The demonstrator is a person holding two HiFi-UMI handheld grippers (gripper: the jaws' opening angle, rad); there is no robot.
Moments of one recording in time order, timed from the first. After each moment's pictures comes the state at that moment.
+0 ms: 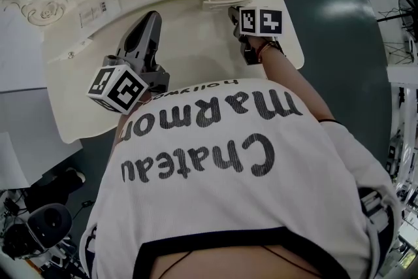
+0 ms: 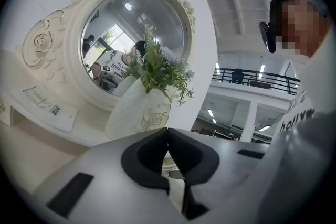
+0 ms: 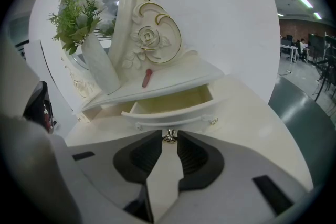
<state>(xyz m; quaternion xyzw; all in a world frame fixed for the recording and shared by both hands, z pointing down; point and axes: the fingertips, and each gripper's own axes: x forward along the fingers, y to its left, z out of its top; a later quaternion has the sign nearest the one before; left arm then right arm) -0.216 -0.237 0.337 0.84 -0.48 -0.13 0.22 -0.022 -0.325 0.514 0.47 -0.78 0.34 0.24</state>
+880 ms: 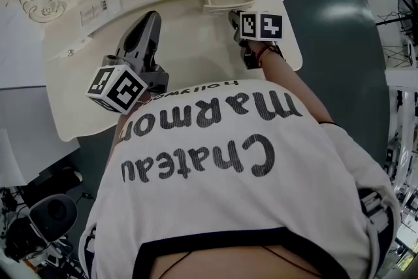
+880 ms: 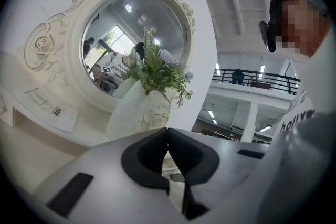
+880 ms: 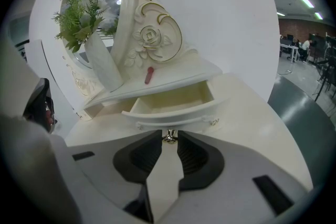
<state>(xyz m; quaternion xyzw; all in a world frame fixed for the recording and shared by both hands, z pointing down) -0.217 -0.233 0.334 0.84 -0.48 -0.13 0.21 -0.020 -0.313 0.514 0.47 -0.78 0.34 0.25</state>
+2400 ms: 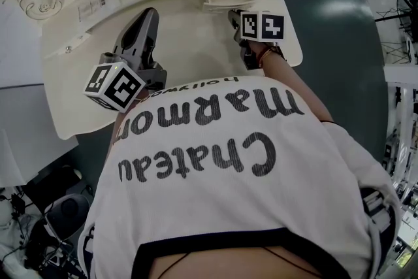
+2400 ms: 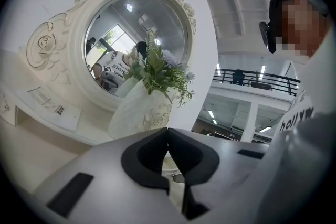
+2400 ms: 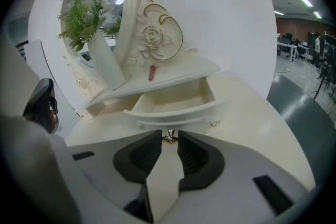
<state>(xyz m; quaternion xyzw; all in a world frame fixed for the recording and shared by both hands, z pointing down) -0.222 -0.229 0.337 0.84 -0.48 -0.13 0.22 -0.021 -0.298 0.513 0.47 -0.77 0.34 0.25</state>
